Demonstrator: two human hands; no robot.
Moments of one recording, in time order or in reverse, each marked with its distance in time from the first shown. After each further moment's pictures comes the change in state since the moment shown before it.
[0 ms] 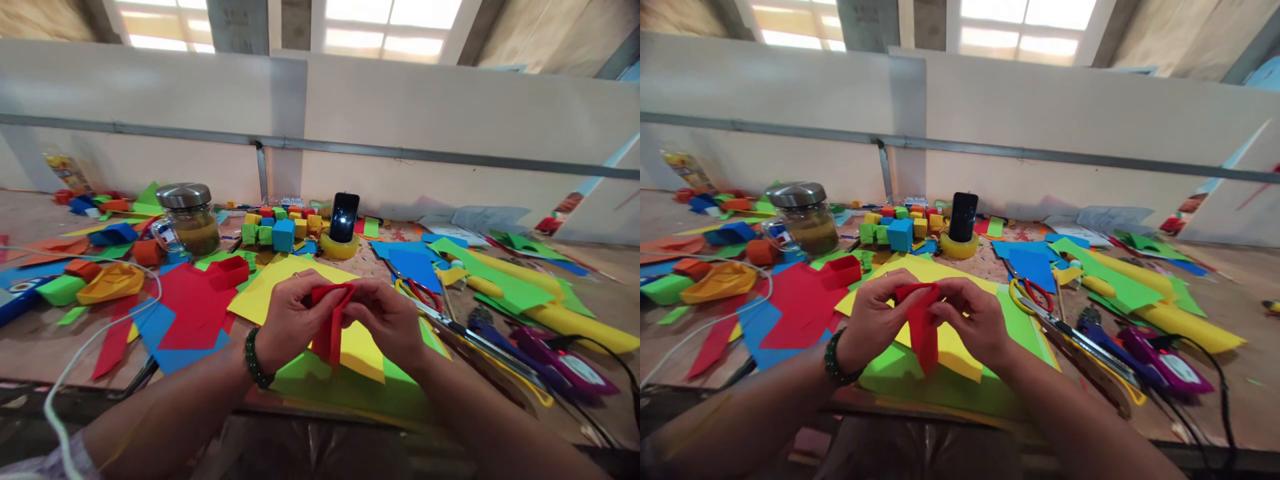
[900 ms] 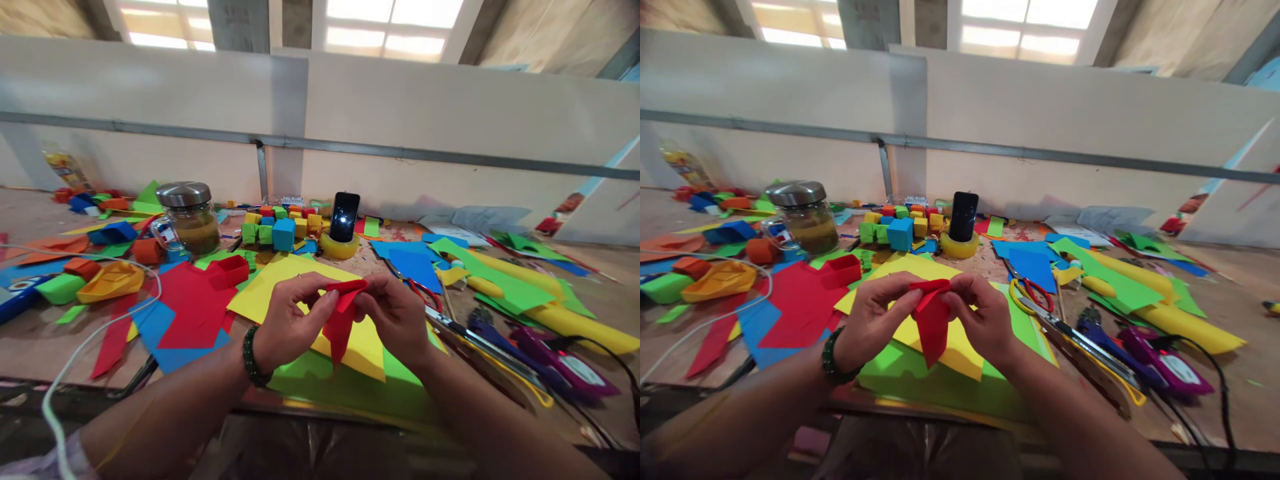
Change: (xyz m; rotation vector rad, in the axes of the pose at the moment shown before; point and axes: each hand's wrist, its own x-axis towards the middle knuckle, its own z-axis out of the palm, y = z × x) left_hand -0.003 0.003 -0.007 -0.137 -0.130 -0.046; right_hand 0.003 -0.001 -0.007 -0.166 0.087 -0.055
